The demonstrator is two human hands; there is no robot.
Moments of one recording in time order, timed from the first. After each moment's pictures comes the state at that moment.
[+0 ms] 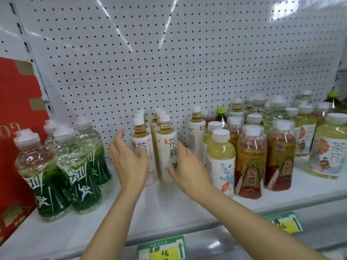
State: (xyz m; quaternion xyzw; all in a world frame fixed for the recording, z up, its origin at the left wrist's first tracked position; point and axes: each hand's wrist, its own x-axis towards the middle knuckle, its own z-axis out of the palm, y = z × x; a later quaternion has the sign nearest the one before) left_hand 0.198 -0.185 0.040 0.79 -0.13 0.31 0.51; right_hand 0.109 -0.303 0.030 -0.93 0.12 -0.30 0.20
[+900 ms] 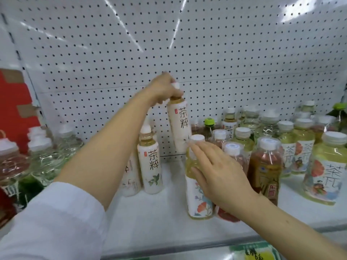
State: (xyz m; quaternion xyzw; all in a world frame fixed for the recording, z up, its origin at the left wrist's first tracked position) left_hand 0.217 -0.326 0.244 0.86 -0.34 0.07 0.38; right_hand 0.035 -0.414 0.061 -0.90 -0.04 -0.43 -0.07
